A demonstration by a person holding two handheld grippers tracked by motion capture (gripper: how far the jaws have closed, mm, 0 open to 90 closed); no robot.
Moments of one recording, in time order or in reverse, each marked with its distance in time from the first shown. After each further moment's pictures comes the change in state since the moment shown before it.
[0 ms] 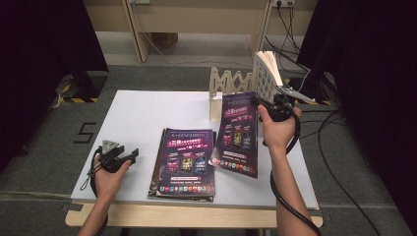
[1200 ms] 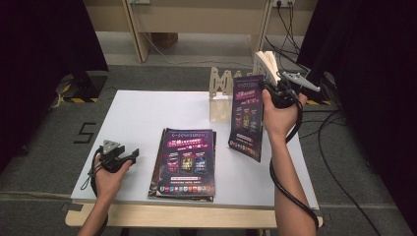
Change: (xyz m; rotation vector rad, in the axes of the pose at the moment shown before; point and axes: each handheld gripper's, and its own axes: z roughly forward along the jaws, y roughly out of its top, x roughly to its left) left arm -0.001 0.000 0.001 0.005 -0.003 0.012; right arm 0.004 0.035 0.004 -0.132 -0.116 -0.075
